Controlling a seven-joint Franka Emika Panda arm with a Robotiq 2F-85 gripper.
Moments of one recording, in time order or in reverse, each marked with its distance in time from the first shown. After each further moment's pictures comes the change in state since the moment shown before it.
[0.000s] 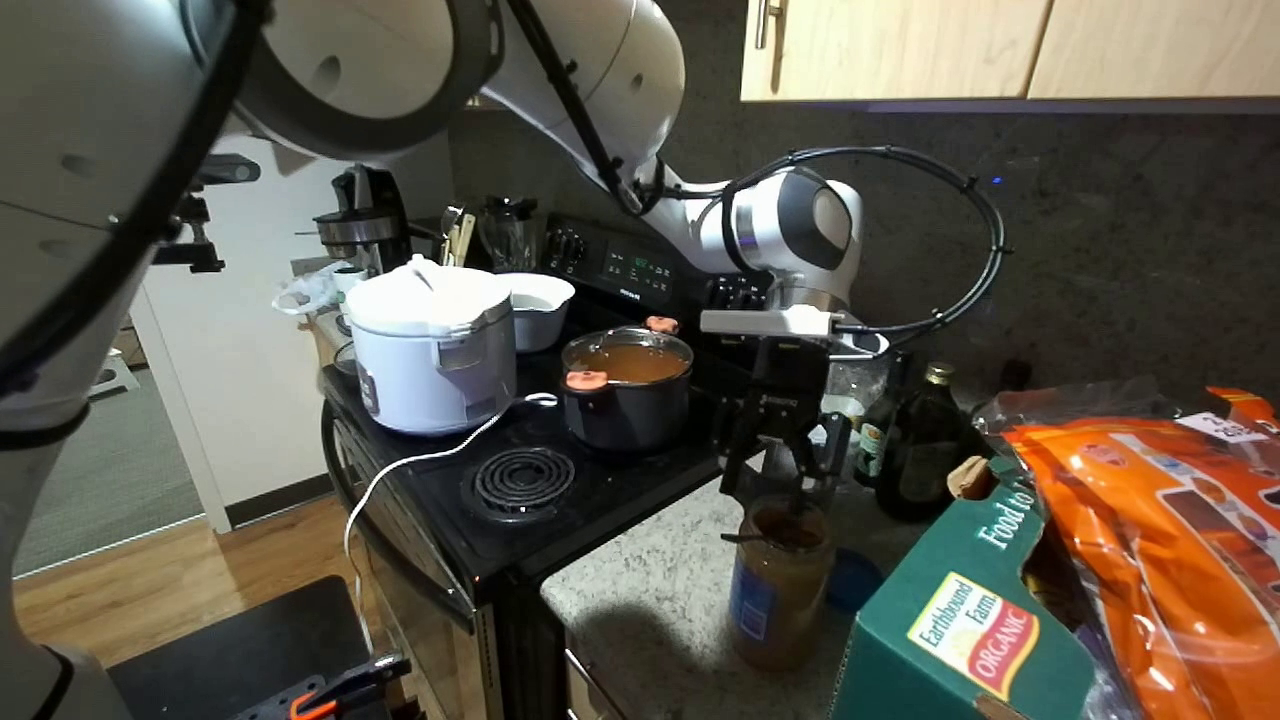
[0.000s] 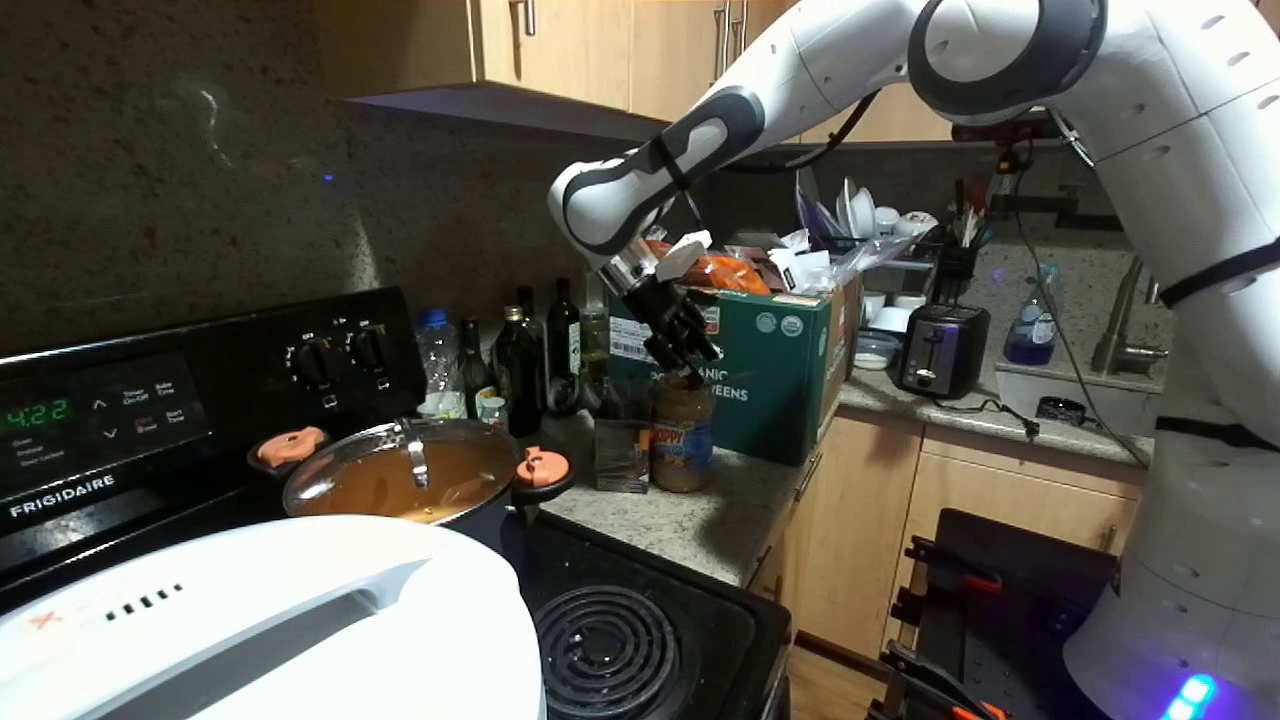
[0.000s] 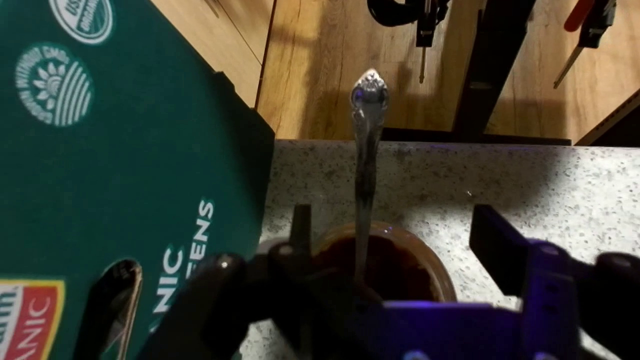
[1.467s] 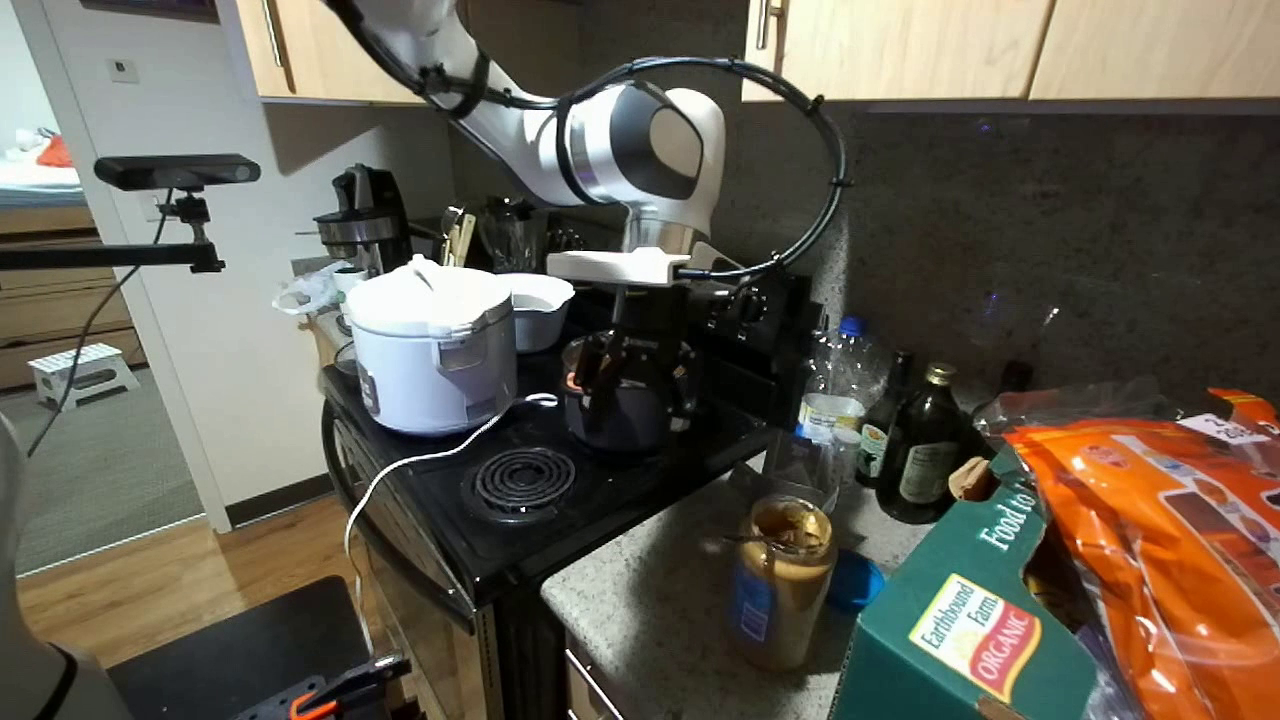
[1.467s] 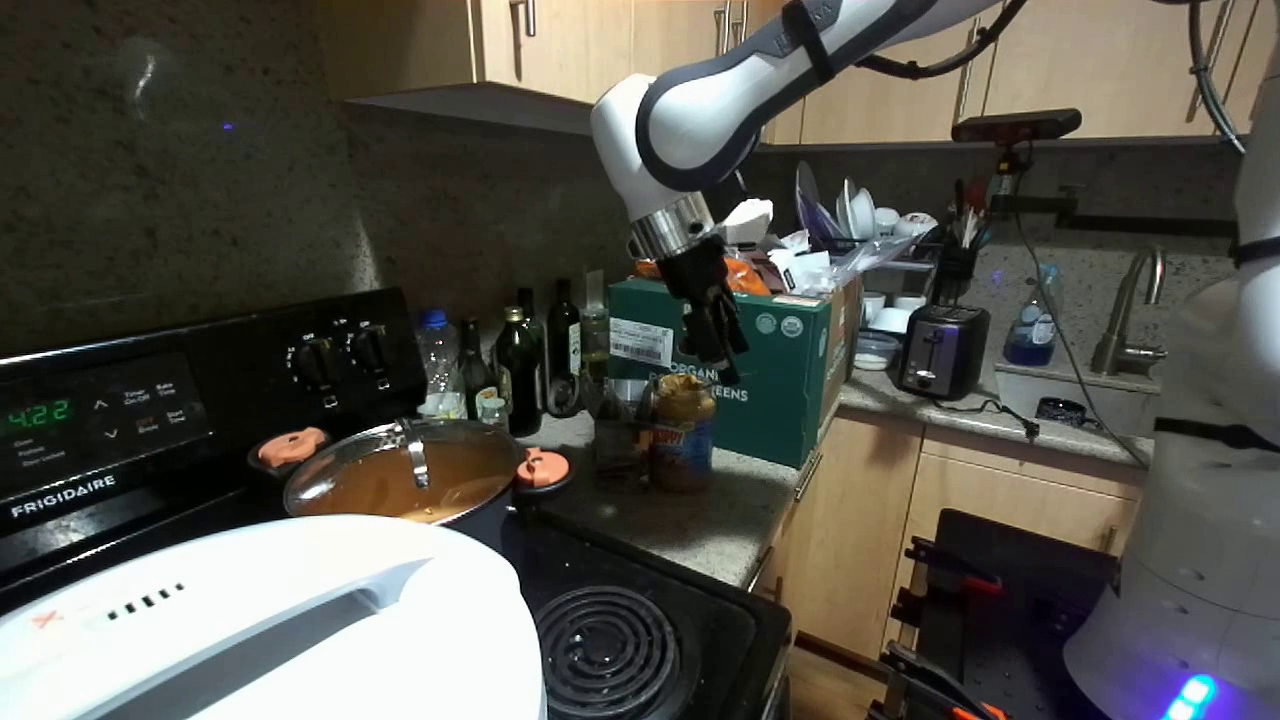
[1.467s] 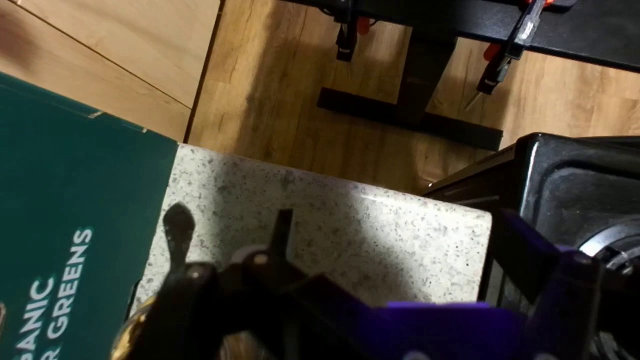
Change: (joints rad) arm 0.051 -0.502 0.103 -0.558 0.093 0.220 -0.001
